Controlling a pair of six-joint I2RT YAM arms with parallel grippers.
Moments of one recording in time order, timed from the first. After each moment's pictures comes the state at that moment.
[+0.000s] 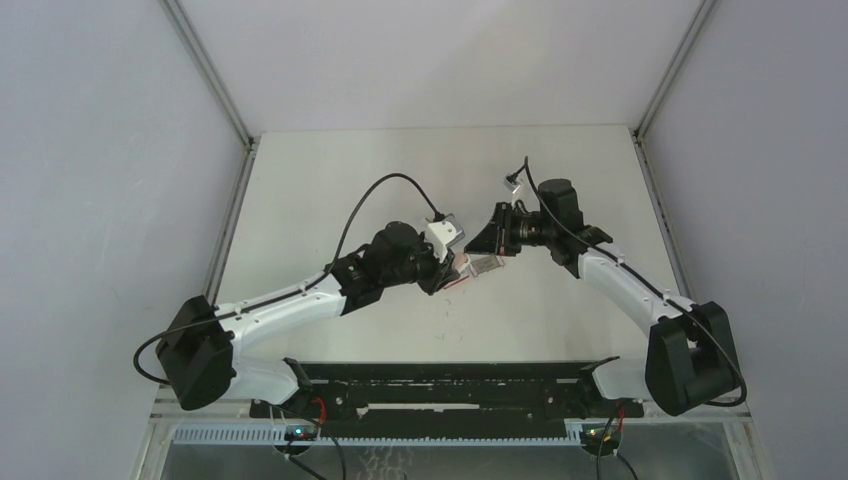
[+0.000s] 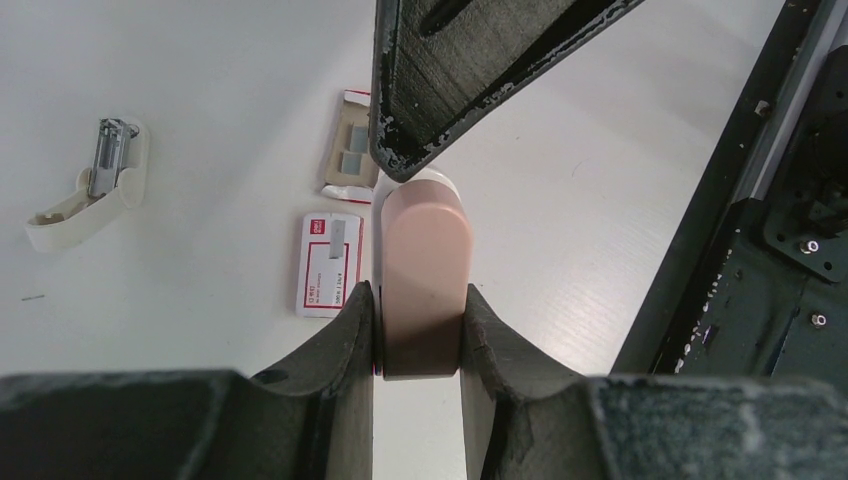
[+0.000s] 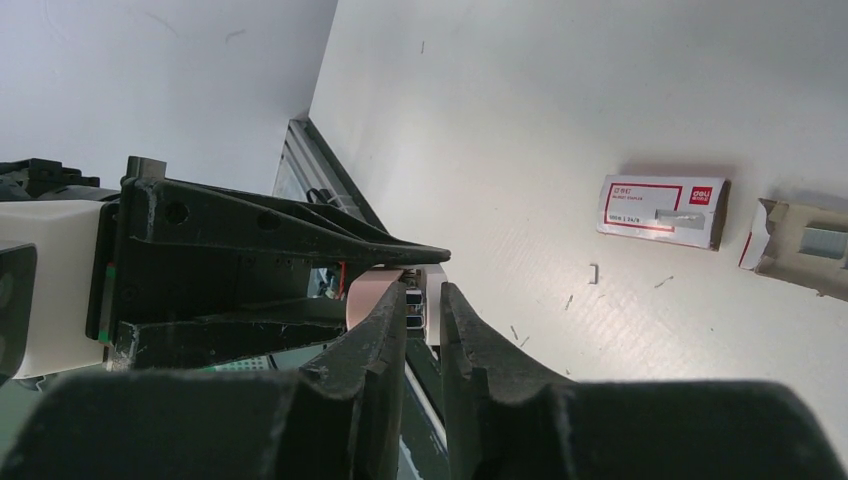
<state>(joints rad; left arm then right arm) -0.90 1.33 0.86 -0.01 0.17 -0.04 0.36 1.31 0.86 -0.12 -0.81 0.62</state>
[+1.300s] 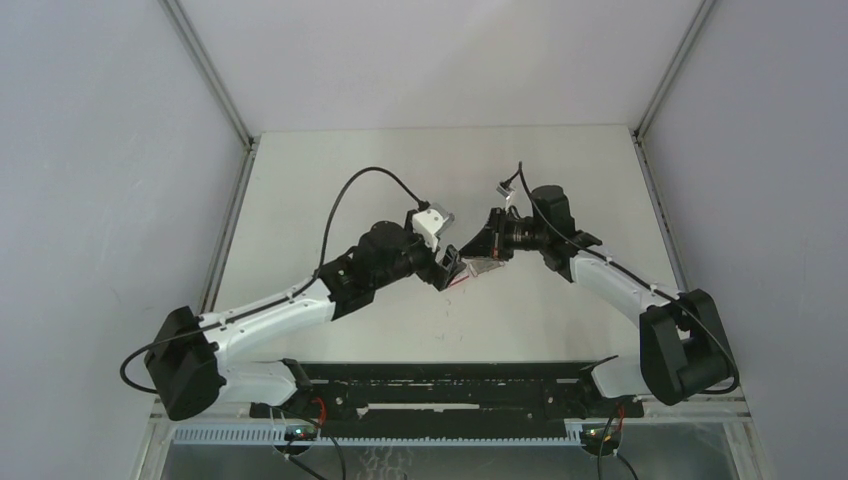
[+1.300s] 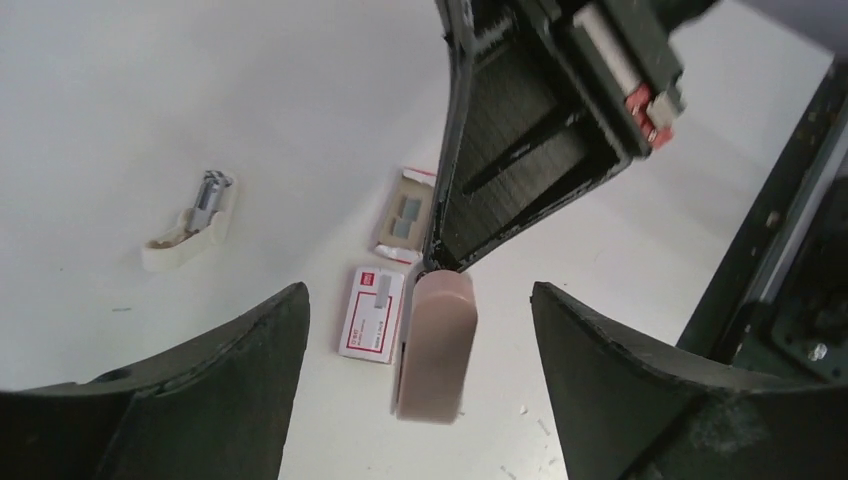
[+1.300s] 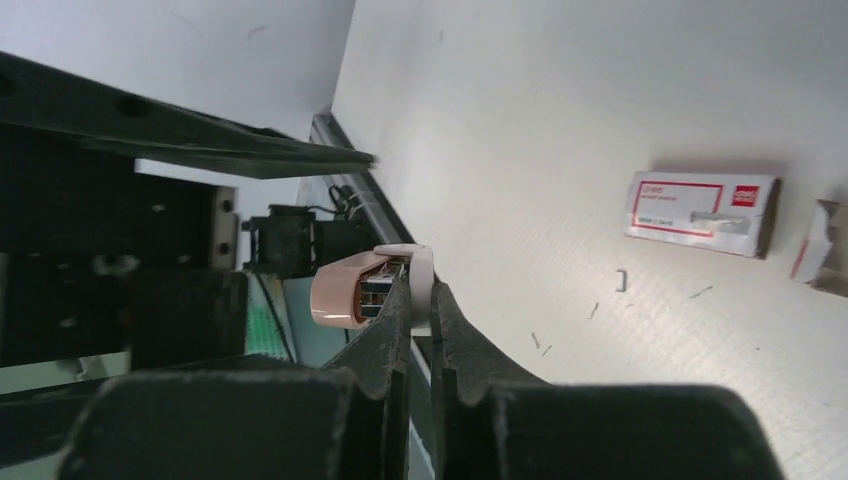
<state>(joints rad) -0.90 1.27 0.84 0.08 0.05 -0.07 0.37 1.37 0.80 0.02 -0.86 0.72</state>
